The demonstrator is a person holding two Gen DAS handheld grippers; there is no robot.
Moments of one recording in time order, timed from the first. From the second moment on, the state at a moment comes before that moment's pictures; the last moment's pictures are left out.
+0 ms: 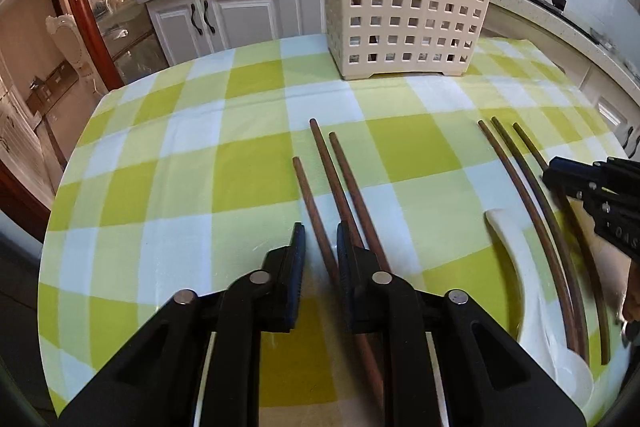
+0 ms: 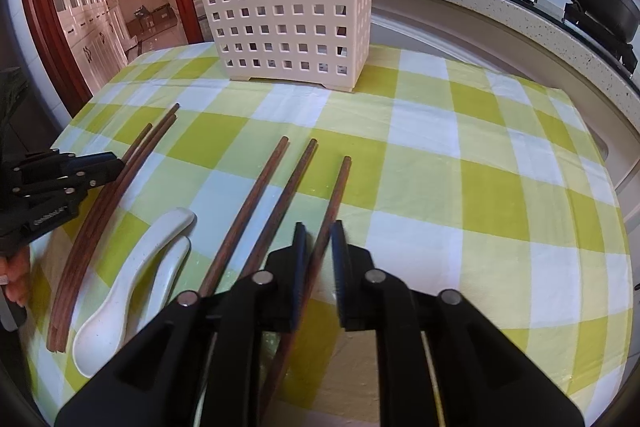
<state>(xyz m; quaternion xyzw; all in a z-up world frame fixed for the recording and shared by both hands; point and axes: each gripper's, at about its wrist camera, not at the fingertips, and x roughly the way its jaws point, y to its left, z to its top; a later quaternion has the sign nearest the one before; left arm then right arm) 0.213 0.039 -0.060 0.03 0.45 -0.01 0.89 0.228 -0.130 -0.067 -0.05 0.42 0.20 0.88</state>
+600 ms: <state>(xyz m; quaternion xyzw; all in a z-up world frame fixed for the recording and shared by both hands) 0.209 0.061 -0.059 0.02 0.46 -0.01 0.89 0.213 -0.130 -0.066 -0.05 0.43 0.15 0.89</state>
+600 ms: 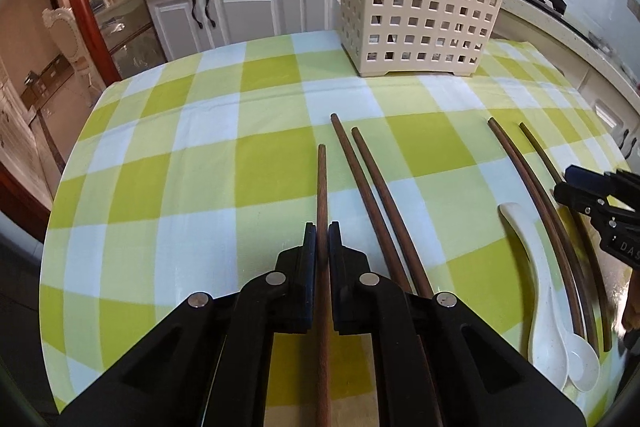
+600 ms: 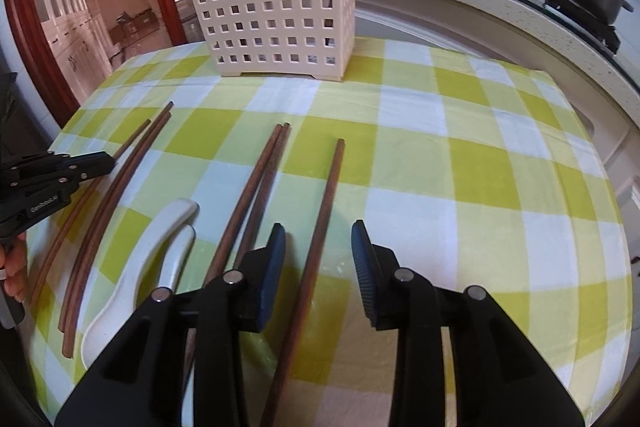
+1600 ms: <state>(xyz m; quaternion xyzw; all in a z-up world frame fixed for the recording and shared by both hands) 0.154 0.068 0.020 -0.01 0.36 -0.04 0.93 0.174 -0.142 0.005 -0.03 0.36 0.17 0.92</state>
